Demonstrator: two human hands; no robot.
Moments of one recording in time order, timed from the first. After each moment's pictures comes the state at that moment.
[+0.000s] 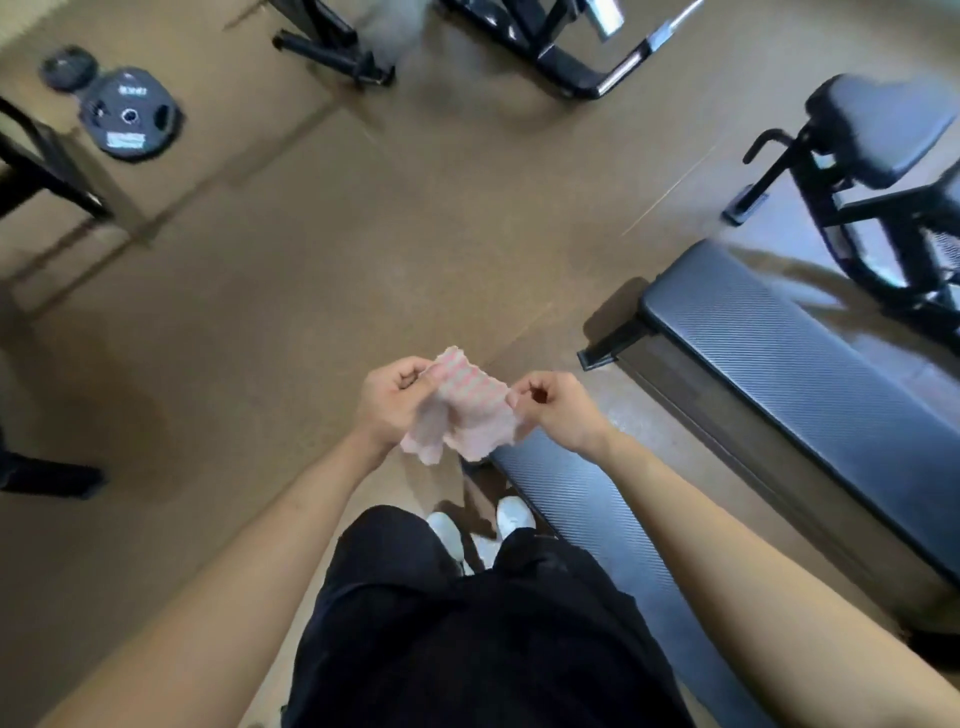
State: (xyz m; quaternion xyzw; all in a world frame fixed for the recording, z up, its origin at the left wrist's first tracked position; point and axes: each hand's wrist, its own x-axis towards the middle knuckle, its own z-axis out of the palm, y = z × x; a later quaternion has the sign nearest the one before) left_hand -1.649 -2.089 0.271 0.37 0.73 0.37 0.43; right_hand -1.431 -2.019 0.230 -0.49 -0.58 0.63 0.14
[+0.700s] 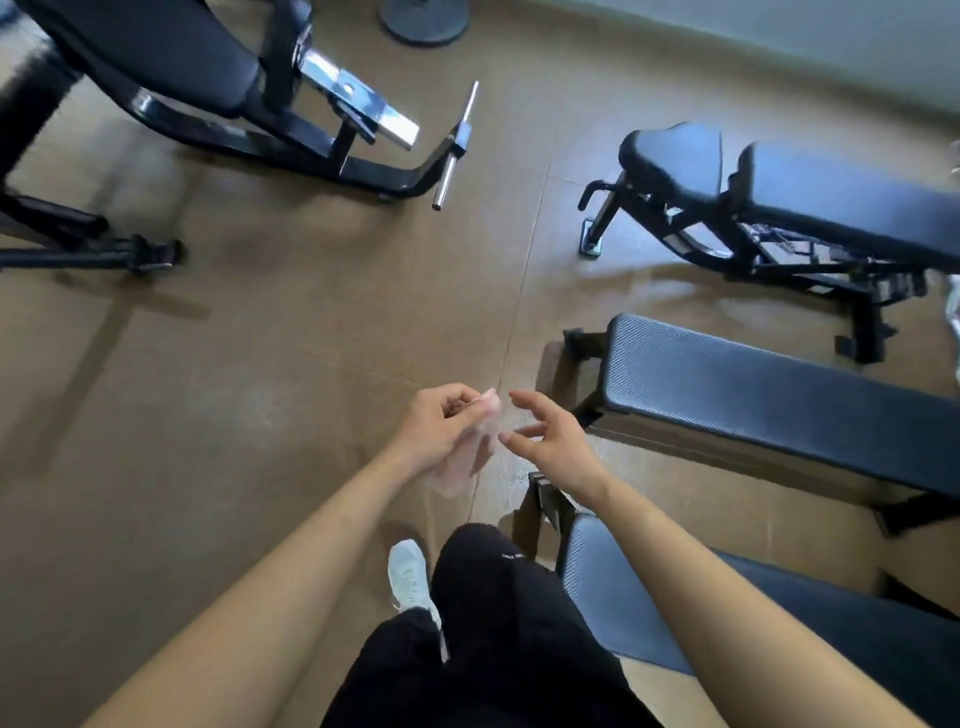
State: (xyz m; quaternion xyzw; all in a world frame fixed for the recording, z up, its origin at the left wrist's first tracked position) left_hand -1.770 -1.641 0.245 0.59 0.50 0.18 0.61; right_hand -1.592 -1.719 0.249 -0.69 -0.41 0.52 0.28
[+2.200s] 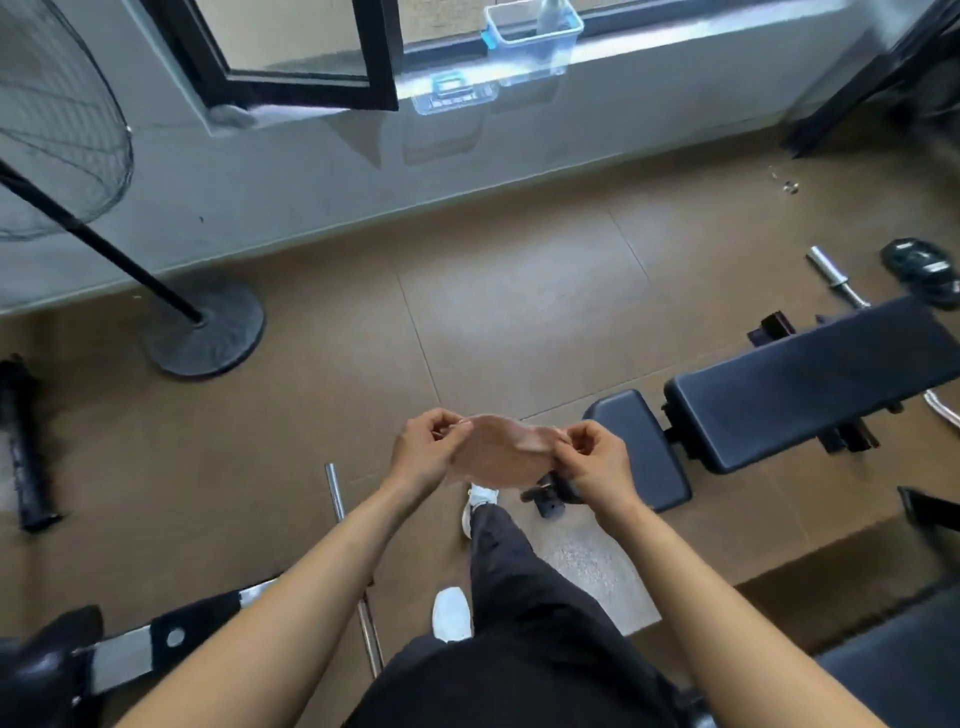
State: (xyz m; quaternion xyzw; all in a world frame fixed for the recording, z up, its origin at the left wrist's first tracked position) left_hand -1.189 -0.722 0.236 0.68 0.42 0.05 0.60; right_hand -1.059 -0.914 0.261 -0.82 -0.05 0.31 0.47
